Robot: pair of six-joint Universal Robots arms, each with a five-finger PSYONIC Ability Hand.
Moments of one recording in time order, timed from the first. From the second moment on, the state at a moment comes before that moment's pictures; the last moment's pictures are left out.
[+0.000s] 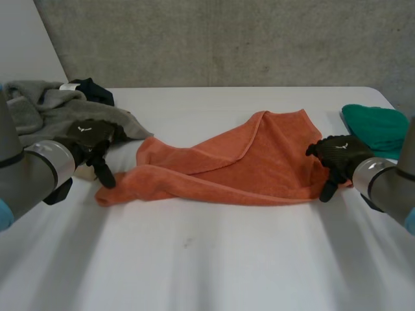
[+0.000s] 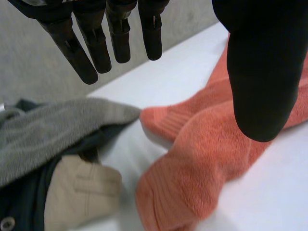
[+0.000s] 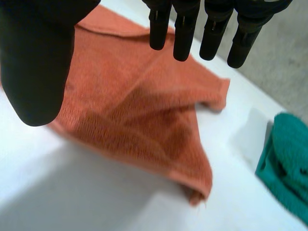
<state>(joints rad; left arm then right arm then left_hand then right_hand) 4.46 -1.86 -1.46 2.93 -1.46 3.41 1.77 -1.10 1.47 0.08 1.40 2.68 0.34 0.33 0.33 0.32 0.15 0.34 0.35 0.30 0.31 0.10</state>
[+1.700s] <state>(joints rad) 4.41 -2.09 -0.75 3.51 -1.63 3.52 1.67 -1.01 0.78 -0.44 1.51 2.78 1.12 1.20 1.19 1.20 0.98 1.13 1.18 1.19 1.19 0.98</state>
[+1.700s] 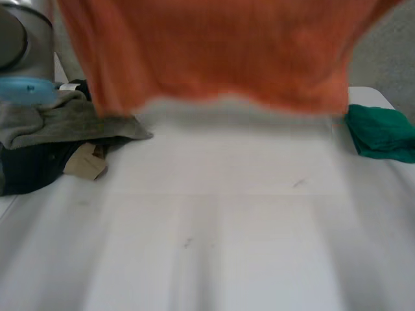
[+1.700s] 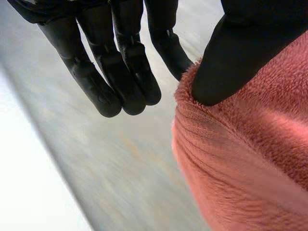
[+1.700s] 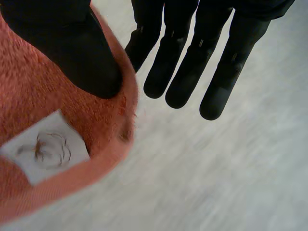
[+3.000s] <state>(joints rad) 4.53 -2.10 -1.40 2.92 -1.39 3.59 1.55 -1.03 1.58 -0.18 1.30 2.51 0.52 0.52 0.52 0.51 0.33 1.13 1.18 1.19 1.19 1.00</state>
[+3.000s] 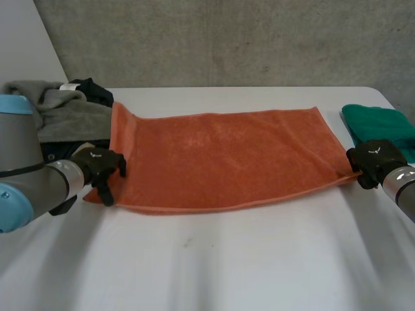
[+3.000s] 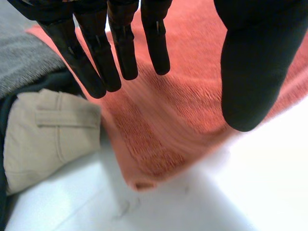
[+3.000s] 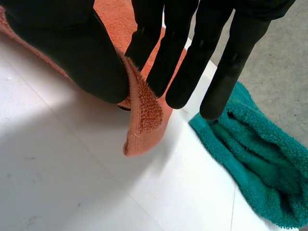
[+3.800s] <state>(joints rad) 4.50 -1.82 -1.78 3.06 -1.44 3.76 1.45 -1.26 1.65 0.23 1.29 2.20 1.15 1.19 1.19 1.19 0.99 1.13 1.18 1.19 1.19 1.00</state>
